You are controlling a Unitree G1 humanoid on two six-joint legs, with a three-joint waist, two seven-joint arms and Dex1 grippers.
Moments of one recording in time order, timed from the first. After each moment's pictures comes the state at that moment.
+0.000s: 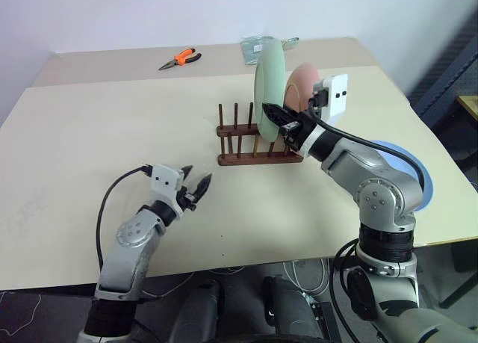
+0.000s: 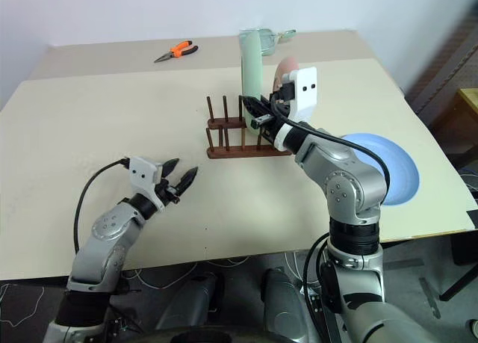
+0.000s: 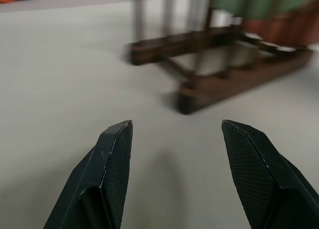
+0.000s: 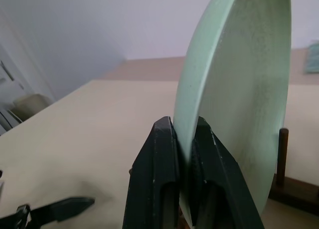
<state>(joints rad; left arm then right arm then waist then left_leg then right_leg) -0.04 0.30 -0.03 -0.28 -0.27 0.29 -0.44 -0.60 -0.23 -0.12 -0.32 0.63 0.88 0.29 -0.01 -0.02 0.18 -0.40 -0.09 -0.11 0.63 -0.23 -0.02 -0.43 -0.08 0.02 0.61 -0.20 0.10</state>
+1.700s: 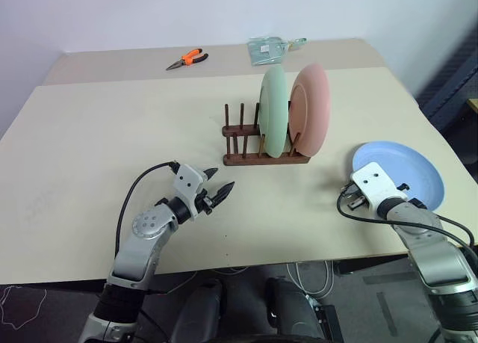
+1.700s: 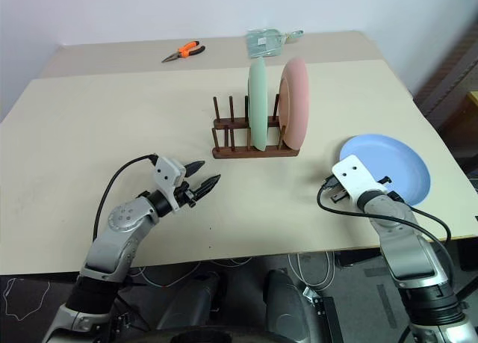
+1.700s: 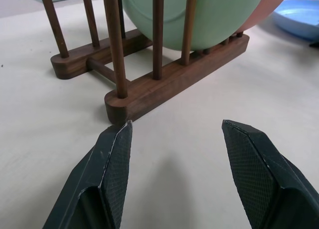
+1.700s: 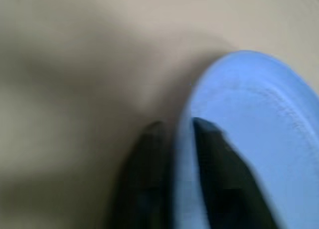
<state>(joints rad) -0.13 0.30 -0.12 -0.17 -0.21 0.23 -0.56 -0.06 -0.70 -0.02 -0.27 -0.06 0.60 0.30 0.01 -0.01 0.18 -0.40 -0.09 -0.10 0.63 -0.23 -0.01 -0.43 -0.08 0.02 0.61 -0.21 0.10</state>
